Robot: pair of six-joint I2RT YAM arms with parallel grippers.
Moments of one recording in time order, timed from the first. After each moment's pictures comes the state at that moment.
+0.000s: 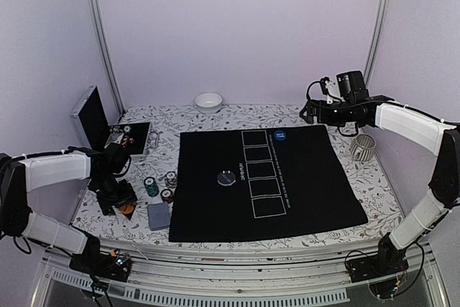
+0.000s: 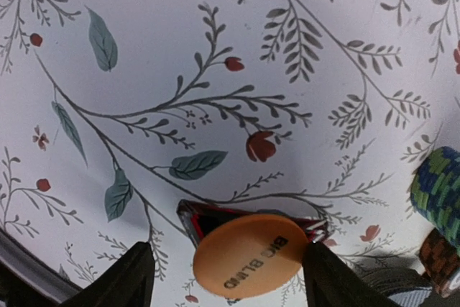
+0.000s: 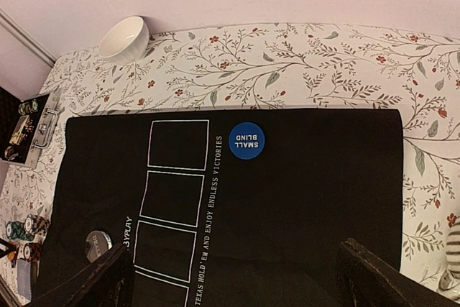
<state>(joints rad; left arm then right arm) -0.27 1.29 0.63 -0.80 -0.13 -0.89 0.33 1.56 1.25 -0.34 -0.12 0.27</state>
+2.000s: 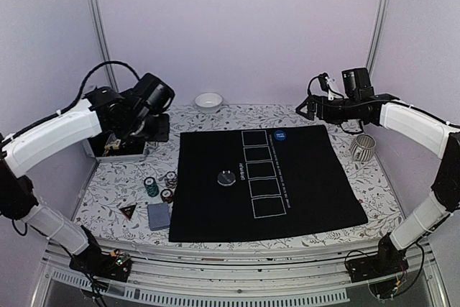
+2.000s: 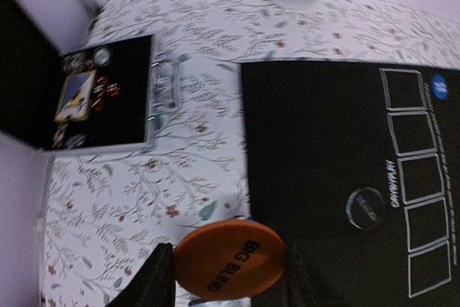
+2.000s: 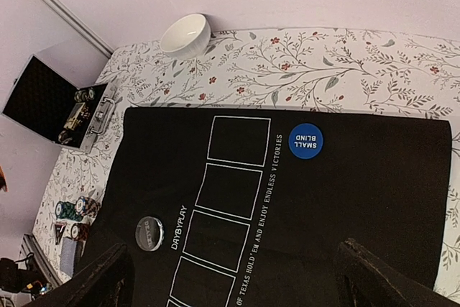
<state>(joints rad) -0.72 1.41 1.35 -0.94 -0.57 -0.64 0.31 1.53 1.26 -0.34 -0.33 0.29</state>
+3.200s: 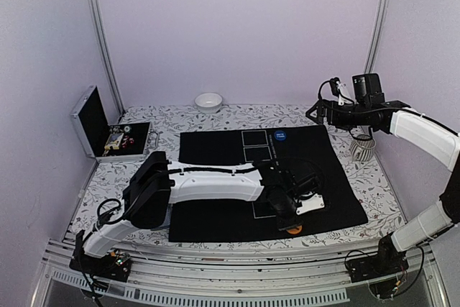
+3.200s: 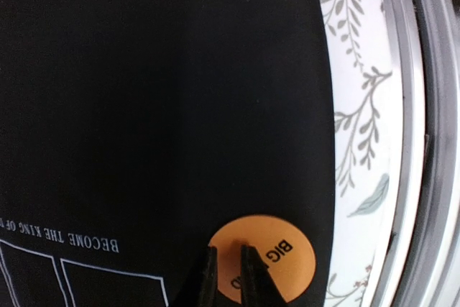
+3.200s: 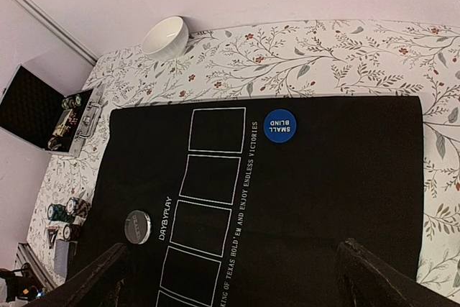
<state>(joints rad) -1.27 2.49 2.15 -0.77 0.05 0.26 0.27 1.41 1.16 -0.35 -0.29 0.31</state>
